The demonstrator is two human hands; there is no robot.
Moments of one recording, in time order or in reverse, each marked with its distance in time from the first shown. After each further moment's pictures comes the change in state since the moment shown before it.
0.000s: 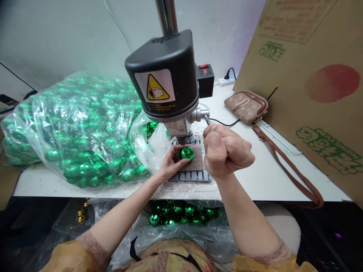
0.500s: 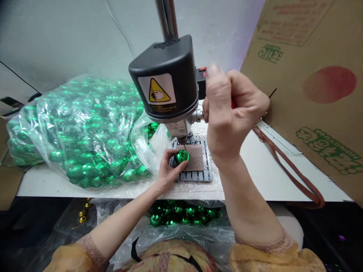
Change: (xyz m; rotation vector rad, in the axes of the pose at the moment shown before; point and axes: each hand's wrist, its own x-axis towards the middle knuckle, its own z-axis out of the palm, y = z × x) left_hand -0.028 0.017 0.006 0.279 0.266 0.124; right_hand 0.052 -0.010 0.029 -0.096 0.059 0.386
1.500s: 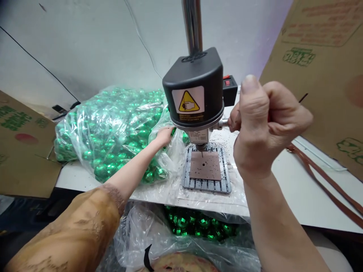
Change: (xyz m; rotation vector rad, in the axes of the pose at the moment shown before) left_hand 0.184 -0.035 -0.091 0.618 -0.181 -0.135; right_hand -0.002 0.003 -0.004 -0.004 0.009 -0.014
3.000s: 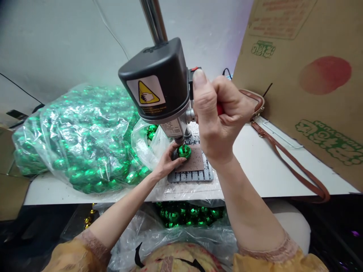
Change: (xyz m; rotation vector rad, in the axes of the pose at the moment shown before) left_hand -0.123 0.040 0.089 -0.710 -0.165 0.189; right_hand -0.004 0.007 -0.007 -0.022 -0.046 -0.052
